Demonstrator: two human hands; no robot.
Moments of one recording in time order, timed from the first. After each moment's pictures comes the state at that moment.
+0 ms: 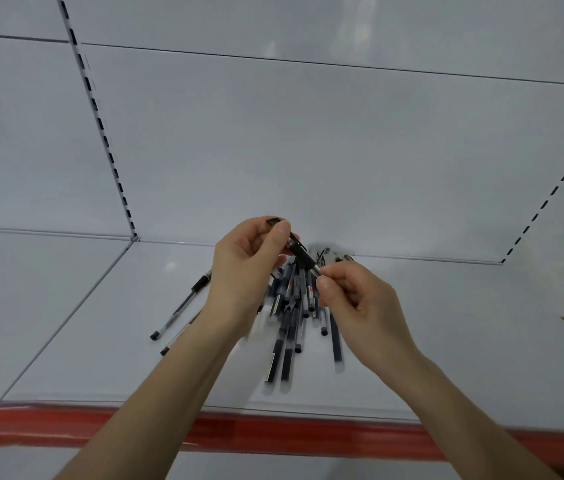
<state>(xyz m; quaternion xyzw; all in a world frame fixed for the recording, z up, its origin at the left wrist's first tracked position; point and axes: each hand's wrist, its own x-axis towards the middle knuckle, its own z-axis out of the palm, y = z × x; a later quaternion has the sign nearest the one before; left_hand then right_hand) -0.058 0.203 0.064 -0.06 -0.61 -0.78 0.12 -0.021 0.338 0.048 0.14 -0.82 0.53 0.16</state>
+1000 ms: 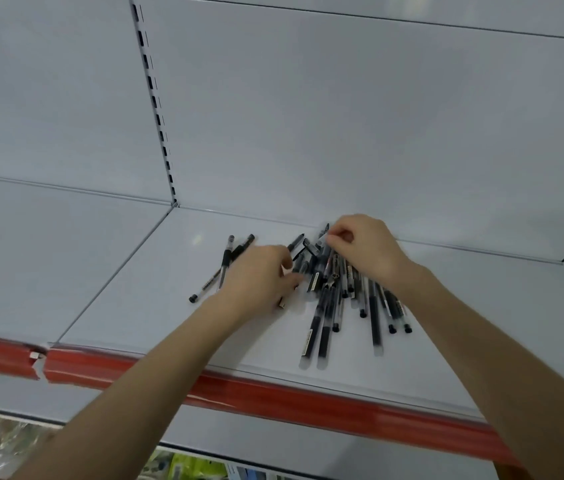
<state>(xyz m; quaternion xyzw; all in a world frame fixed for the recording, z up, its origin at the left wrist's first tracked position) -0.082 0.158 0.007 -0.07 -0.96 -0.26 0.07 -0.128 0.325 0.032 0.18 -0.95 0.25 0.10</state>
